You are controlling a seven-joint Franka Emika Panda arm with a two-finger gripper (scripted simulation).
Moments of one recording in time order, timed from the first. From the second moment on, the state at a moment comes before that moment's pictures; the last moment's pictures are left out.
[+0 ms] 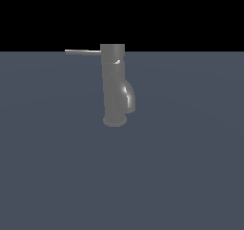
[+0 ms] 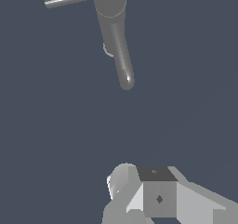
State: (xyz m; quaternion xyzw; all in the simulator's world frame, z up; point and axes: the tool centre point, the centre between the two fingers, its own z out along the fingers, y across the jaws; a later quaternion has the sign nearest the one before) arm -0.265 0.000 0.491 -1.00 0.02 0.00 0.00
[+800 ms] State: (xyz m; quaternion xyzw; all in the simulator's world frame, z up) arm -0.262 0.016 0.507 -1.00 0.02 -0.02 0.01
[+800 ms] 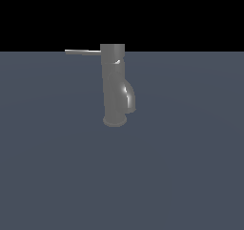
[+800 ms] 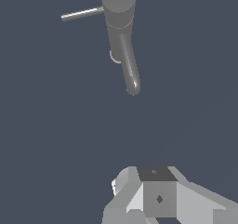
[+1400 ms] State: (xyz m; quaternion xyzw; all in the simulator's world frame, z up) arm -0.228 0.023 0.504 -1.00 0.07 -0.01 0.04
